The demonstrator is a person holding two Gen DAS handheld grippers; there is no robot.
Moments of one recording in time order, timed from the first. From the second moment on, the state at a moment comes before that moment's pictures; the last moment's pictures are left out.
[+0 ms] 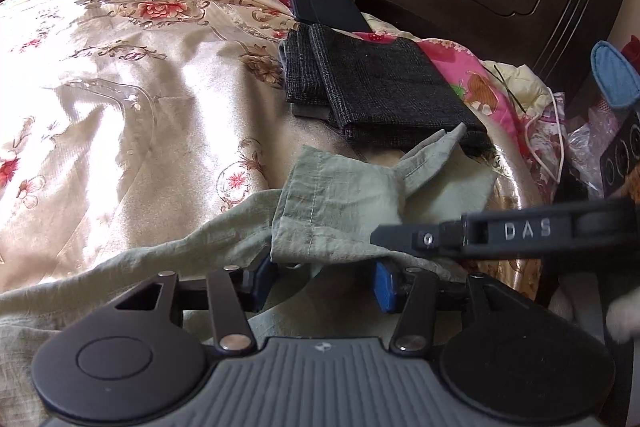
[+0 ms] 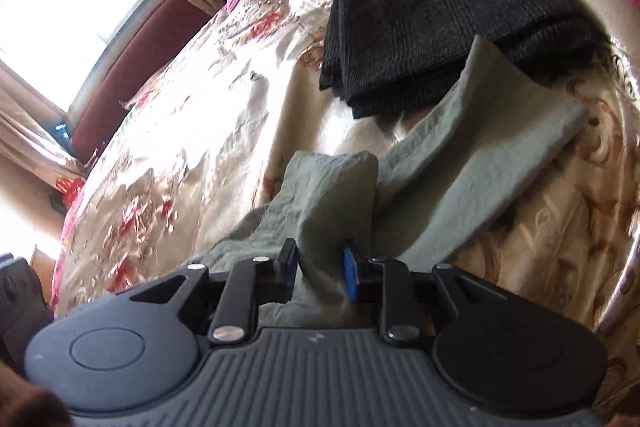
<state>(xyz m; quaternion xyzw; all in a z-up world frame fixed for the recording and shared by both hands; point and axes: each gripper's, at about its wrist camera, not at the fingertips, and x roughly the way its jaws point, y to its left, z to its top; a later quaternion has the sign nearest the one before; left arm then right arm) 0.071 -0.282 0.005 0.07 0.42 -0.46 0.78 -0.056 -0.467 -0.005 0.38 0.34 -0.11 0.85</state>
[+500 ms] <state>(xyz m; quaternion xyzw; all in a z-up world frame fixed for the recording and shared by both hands) 0.097 -0.277 0.002 -0.01 0.47 -0.44 0.77 -0.060 -0.459 -0.010 0.36 0.33 -0.10 0.87</state>
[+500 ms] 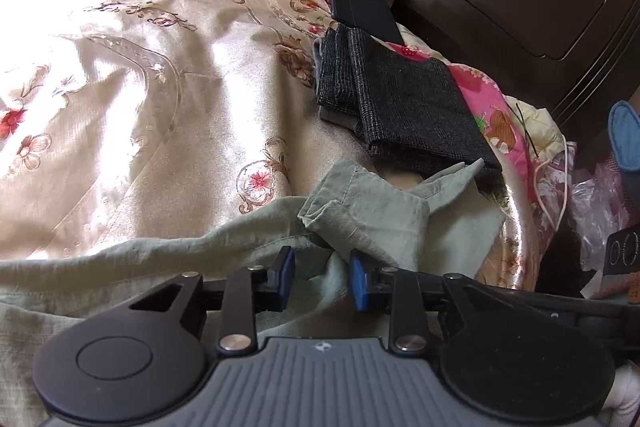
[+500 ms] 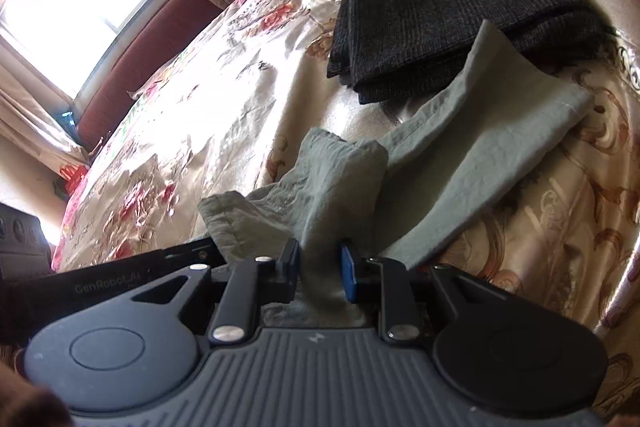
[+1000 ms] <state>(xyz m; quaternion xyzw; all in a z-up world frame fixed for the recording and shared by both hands) 0.088 -0.267 0.018 -0.03 0.46 -0.48 0.74 -0.061 -0.450 -0.013 0.32 0.32 -0.10 0.88</state>
